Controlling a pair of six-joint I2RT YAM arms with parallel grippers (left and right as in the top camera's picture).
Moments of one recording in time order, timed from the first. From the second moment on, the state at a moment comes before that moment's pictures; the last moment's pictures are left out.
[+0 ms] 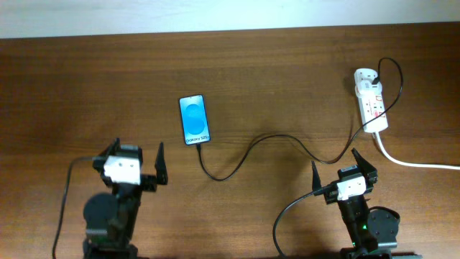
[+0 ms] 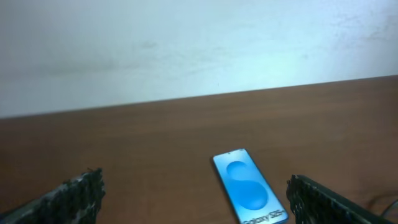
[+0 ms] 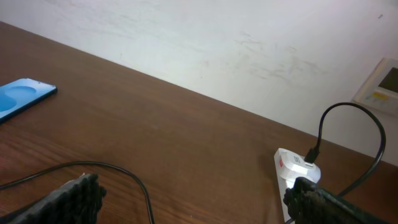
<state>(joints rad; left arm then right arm) -0.07 0.43 0.33 -0.03 0.04 0.10 0.01 0.01 0.01 -0.06 -0.17 -0.29</state>
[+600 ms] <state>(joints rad) -0.07 0.11 0.02 -0.03 0.04 0.24 0.01 0.01 0.01 -0.06 -0.17 -0.29</state>
